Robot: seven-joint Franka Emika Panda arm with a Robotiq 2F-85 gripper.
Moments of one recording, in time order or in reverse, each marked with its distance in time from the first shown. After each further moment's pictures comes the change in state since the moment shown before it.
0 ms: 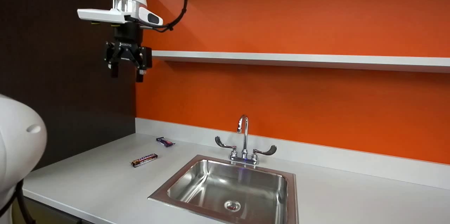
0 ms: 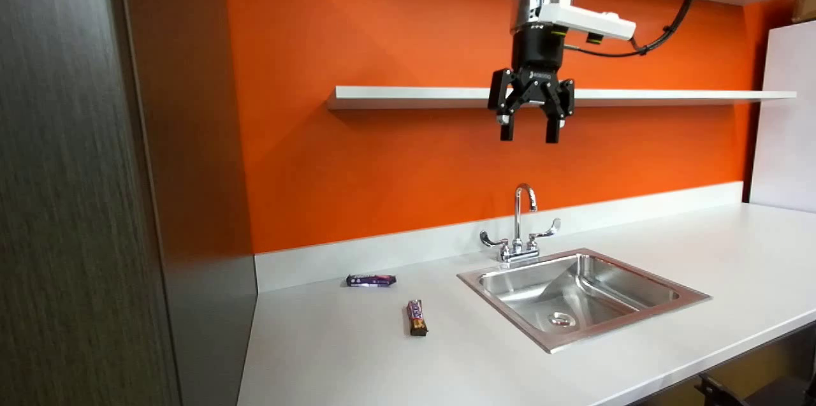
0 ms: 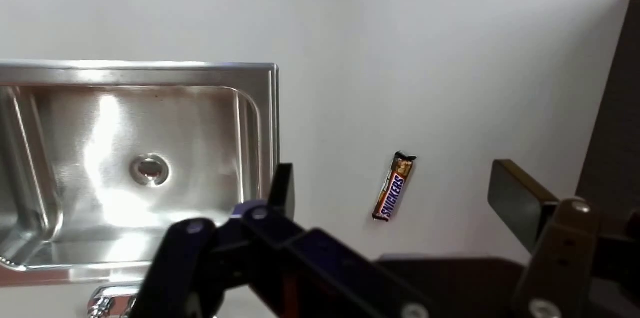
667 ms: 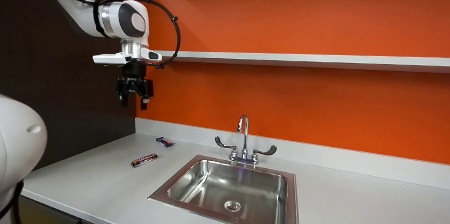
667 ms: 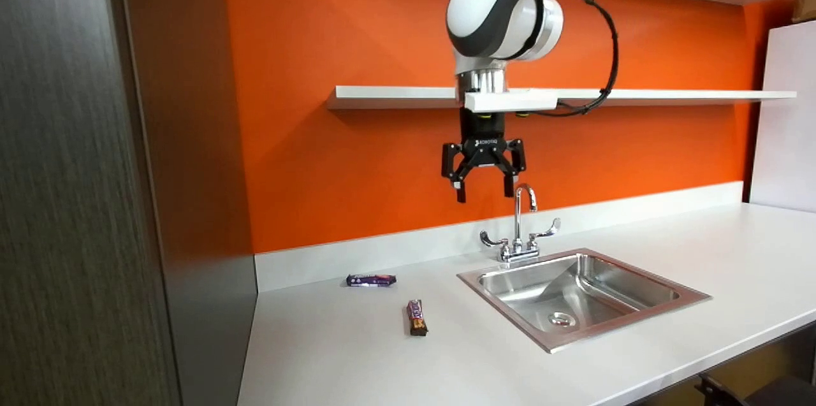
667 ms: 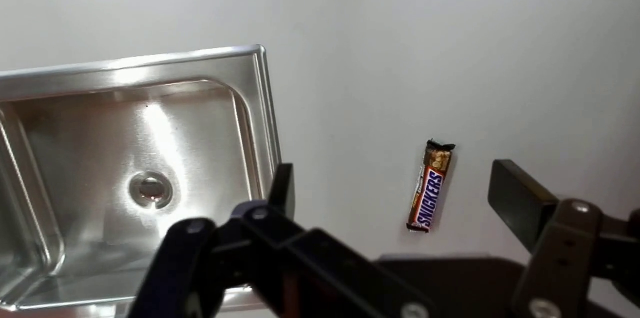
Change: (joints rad) arm 0.001 0.349 0.106 0.065 -0.086 0.217 0.260
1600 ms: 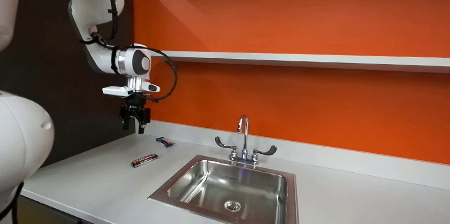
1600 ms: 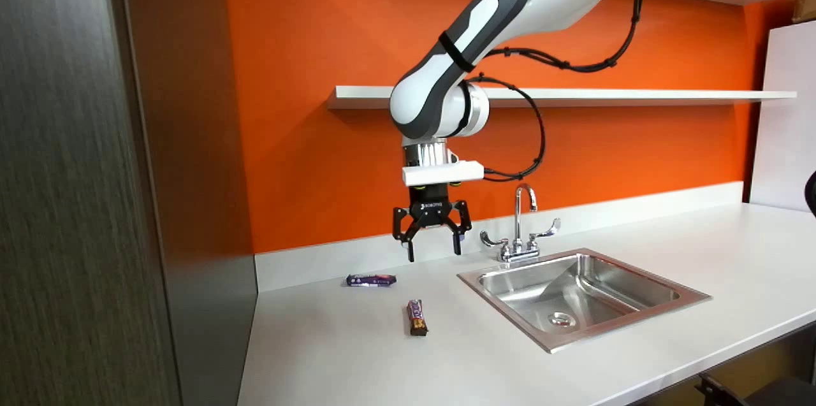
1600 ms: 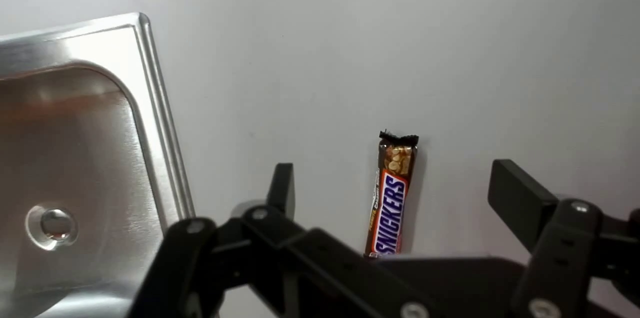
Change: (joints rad) arm 0.110 0.457 -0.022 0.246 -0.044 0.120 0.165
